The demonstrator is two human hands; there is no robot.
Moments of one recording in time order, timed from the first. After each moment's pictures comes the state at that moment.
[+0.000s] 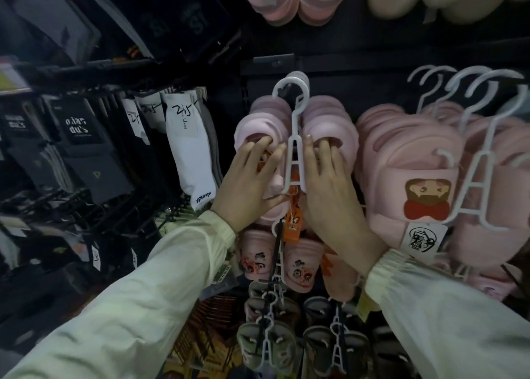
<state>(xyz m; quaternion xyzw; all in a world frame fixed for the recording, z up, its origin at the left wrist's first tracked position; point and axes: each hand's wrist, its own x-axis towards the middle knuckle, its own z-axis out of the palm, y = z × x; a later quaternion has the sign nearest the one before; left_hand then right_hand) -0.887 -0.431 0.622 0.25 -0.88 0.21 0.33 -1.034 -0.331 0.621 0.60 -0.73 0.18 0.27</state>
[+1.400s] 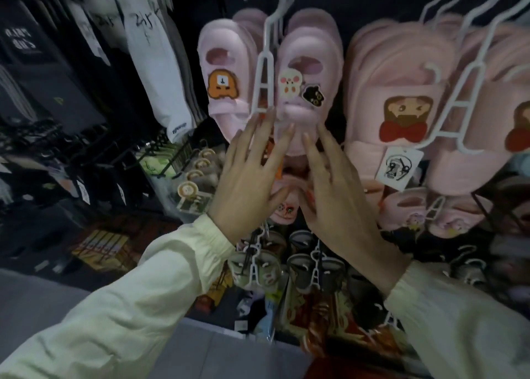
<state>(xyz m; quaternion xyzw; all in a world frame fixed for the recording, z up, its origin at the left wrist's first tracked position) -0.889 -0.321 0.567 0.28 -0.90 0.14 0.29 -1.041 -0.229 0.546 0.67 -0.64 0.32 0.16</state>
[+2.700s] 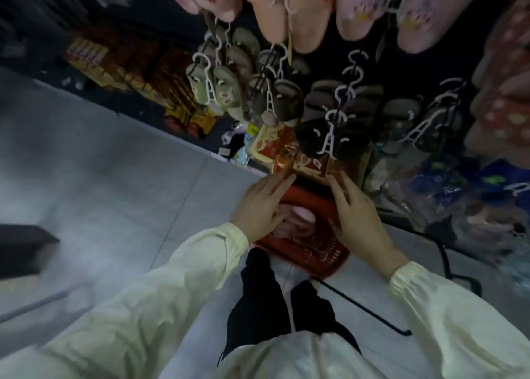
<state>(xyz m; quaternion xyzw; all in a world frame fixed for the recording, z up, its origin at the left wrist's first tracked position) -1.016 0.046 0.248 0.41 -0.89 -0.21 0.02 -1.250 0.122 0.248 0.70 -0.68 0.06 -0.21</state>
